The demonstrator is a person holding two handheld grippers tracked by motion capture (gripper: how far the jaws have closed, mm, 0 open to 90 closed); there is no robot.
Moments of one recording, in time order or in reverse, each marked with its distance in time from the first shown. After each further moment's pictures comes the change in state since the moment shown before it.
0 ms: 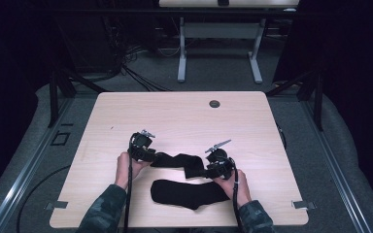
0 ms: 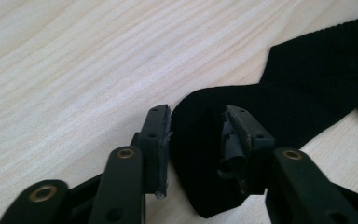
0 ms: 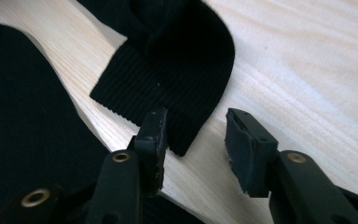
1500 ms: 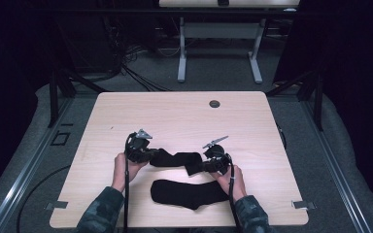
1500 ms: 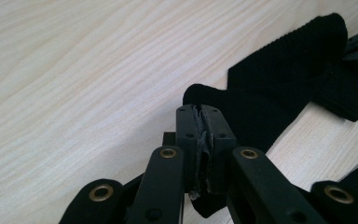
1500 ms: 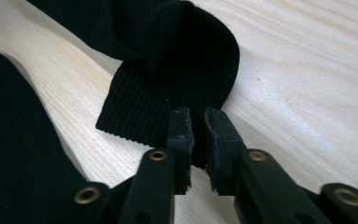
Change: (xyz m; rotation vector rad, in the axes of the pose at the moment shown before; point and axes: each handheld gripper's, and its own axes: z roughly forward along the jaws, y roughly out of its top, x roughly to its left) left arm -0.009 -0.006 -0.026 -0.137 0.007 0.047; right arm -0.008 0.013 0.011 -0.027 0.013 0.004
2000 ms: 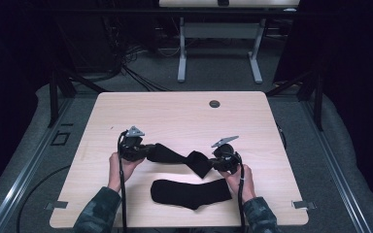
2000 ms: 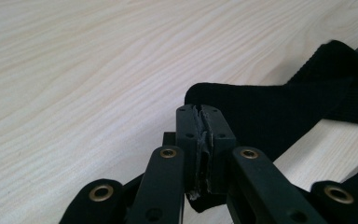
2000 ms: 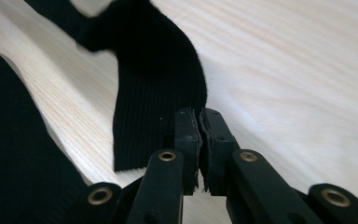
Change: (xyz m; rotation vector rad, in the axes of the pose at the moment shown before) left arm 0.007 -0.001 -0.020 -0.118 -0.012 -0.031; right arm -0.009 -0.010 -0.031 -0.094 -0.092 -0.055
